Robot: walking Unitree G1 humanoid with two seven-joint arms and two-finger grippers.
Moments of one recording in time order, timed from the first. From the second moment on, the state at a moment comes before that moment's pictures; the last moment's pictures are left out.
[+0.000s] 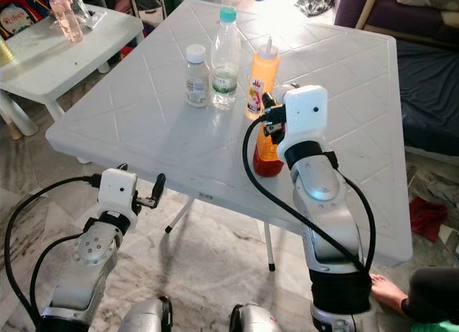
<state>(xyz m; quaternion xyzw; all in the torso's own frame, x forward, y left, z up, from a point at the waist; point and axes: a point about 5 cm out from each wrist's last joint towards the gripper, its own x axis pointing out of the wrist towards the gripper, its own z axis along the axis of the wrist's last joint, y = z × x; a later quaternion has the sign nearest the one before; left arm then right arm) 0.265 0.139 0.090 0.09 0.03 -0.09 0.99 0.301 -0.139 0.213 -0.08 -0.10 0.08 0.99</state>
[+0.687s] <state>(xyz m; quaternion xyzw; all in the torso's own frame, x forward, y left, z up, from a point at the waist) 0.266 0.138 0.089 0.09 0.03 -0.09 0.99 0.297 -0.140 0.216 -0.09 -0.12 0.08 0.99</state>
